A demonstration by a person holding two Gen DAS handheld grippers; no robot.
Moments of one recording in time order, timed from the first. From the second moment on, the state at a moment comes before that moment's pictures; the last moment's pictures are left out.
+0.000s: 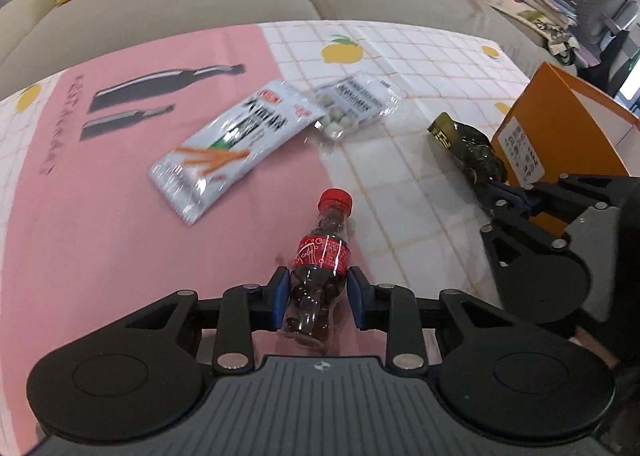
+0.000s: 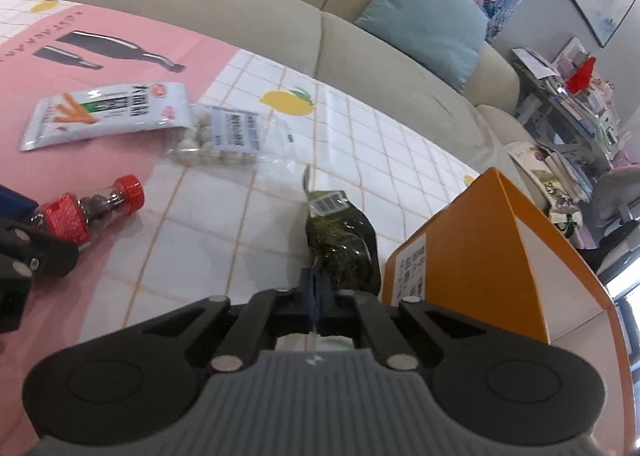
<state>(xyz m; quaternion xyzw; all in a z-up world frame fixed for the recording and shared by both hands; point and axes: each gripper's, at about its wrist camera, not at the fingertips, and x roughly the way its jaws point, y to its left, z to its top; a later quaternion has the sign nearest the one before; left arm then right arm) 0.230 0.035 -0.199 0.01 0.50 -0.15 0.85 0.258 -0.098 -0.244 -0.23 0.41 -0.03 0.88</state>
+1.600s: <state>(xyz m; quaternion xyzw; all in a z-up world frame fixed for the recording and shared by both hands) 0.113 0.054 -0.203 0.00 0.51 -0.09 0.86 0.111 -0.071 -0.229 -0.23 0.39 0.17 0.87</state>
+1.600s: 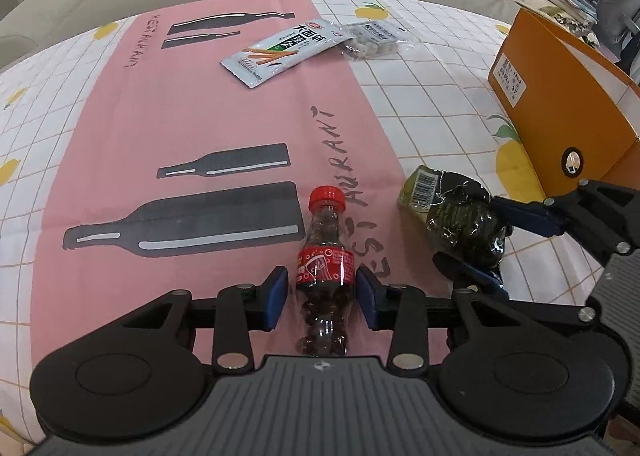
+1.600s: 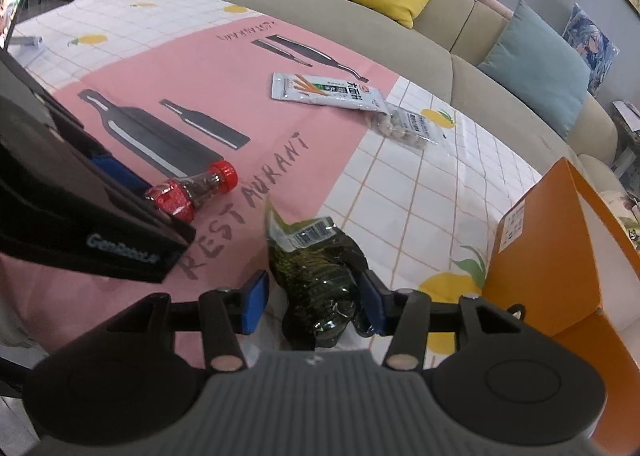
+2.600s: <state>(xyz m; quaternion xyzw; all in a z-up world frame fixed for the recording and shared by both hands) 0.110 0.059 -0.133 -0.09 0.48 -0.08 0.87 0.123 -0.120 -0.172 -0.05 0.43 0.14 0.89</state>
